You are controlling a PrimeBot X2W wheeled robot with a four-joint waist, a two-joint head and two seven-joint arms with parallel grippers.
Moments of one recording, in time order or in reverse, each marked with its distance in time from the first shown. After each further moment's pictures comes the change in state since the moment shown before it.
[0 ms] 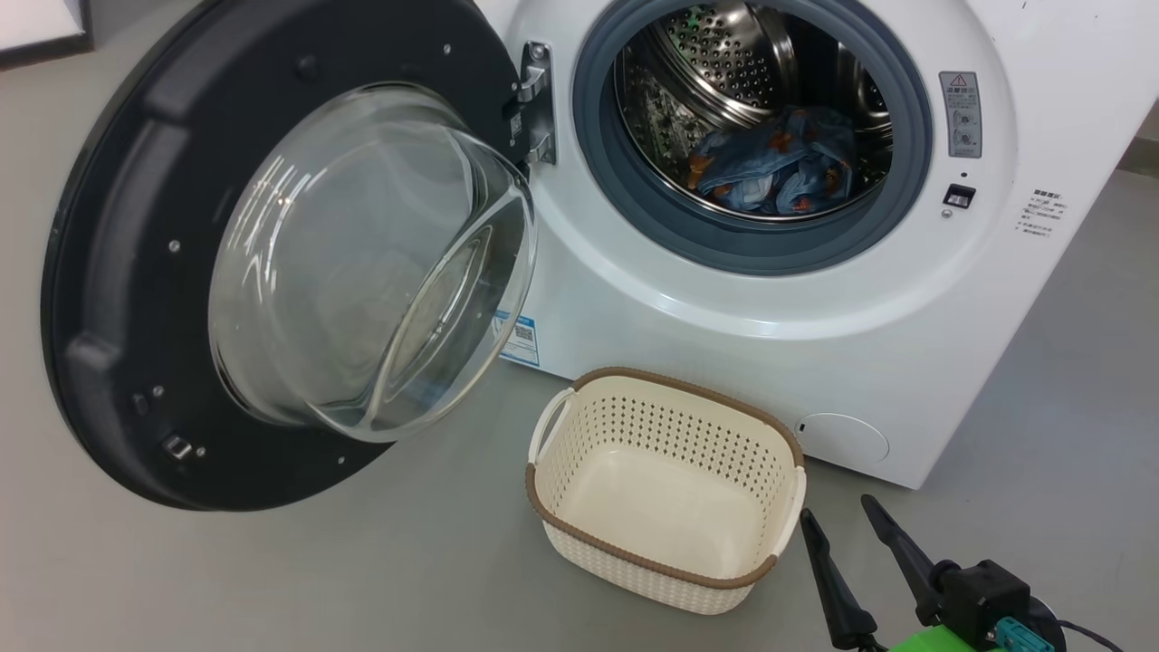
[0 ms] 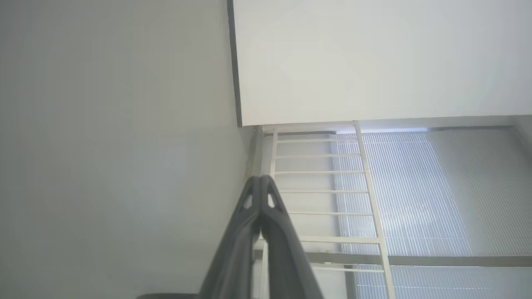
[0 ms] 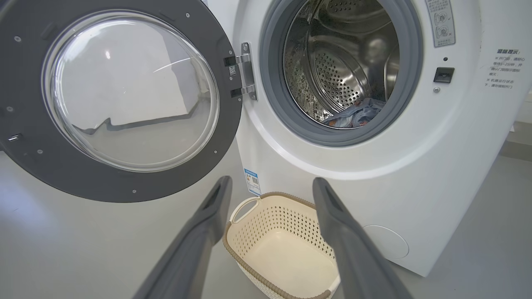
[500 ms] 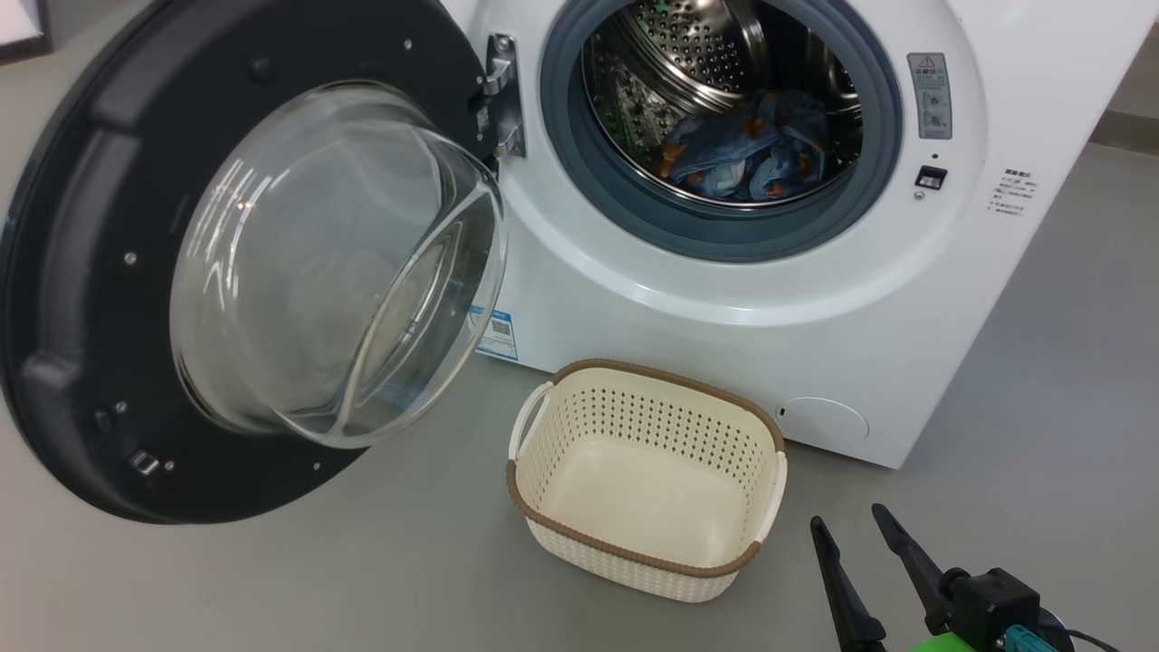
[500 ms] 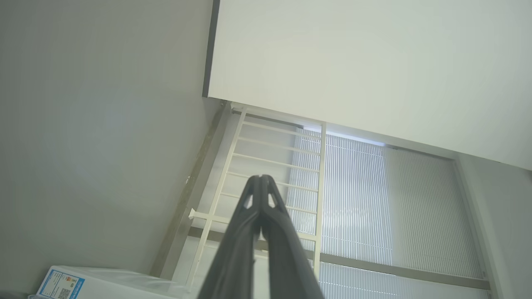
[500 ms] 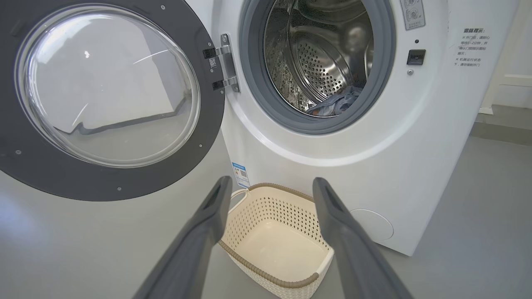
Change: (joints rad) left arm -0.316 0.208 0.053 0.347 -0.138 0.010 0.145; right arm 0.017 0.000 -0.014 0.000 0.008 0.000 0.000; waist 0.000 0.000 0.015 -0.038
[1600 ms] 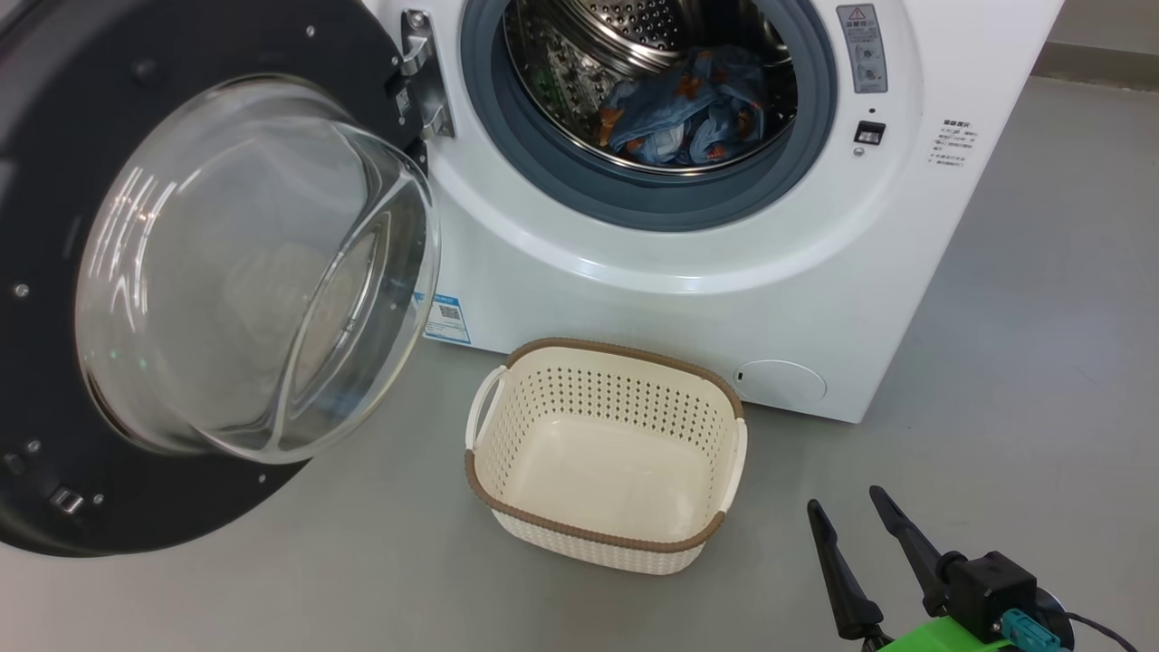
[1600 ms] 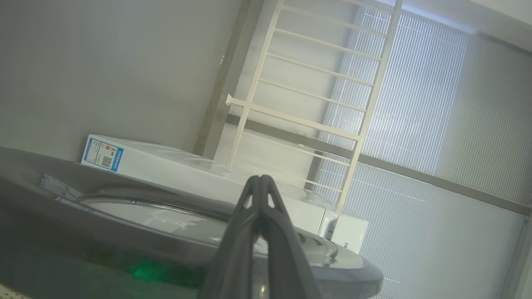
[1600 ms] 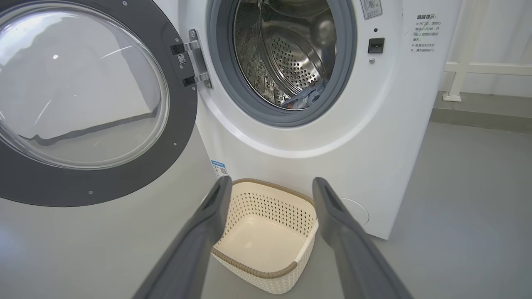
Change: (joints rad) left arm -0.241 0.029 -0.169 0.419 0.025 -0.124 0.325; right arm -0.029 -0.001 -0.003 0.003 -0.017 0.000 0.000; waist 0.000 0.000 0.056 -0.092
